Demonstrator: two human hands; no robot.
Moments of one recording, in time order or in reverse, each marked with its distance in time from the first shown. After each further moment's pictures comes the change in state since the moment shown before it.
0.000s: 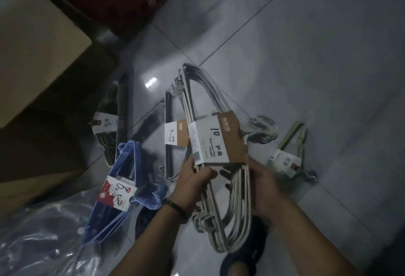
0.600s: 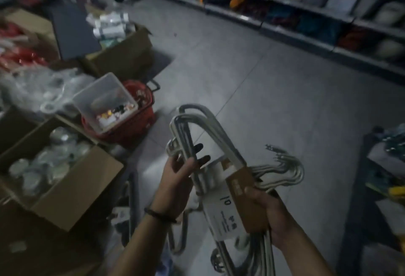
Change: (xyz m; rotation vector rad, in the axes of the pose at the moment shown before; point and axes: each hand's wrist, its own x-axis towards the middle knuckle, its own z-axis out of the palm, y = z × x) left_hand -0.249 0.396 0.096 -0.100 -0.303 0.380; right_hand -0.408 -0.206 0.129 0.012 0.033 -0.381
